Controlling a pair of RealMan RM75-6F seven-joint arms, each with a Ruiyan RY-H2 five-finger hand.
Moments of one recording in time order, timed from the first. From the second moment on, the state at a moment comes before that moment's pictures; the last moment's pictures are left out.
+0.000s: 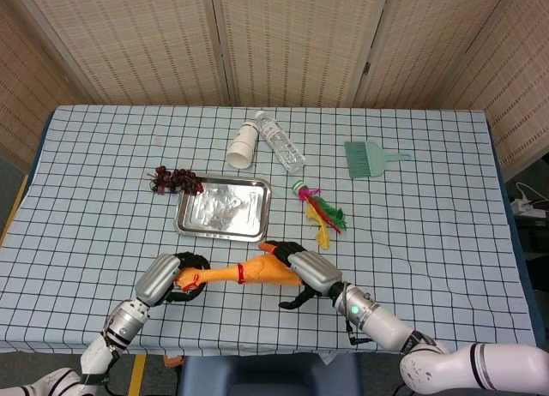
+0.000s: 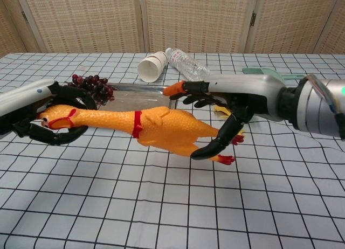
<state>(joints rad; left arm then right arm) -0.50 -1.47 -0.01 -1.54 1.60 1.22 -0.37 0.75 -1.37 0.16 -1.92 -1.09 0.75 0.01</state>
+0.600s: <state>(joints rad) -0.49 -1.45 0.01 -1.56 1.63 1.23 -0.41 0.77 -1.41 0.15 -1.88 -1.04 0.84 -0.09</state>
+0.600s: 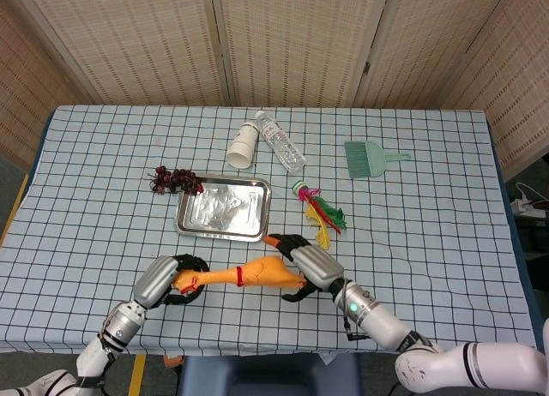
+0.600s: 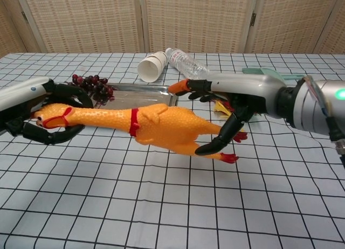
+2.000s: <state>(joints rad) -0.51 -1.45 -0.02 -1.57 1.59 1.21 -0.42 0.75 -1.44 0.17 -1.88 -1.12 0.84 0.03</state>
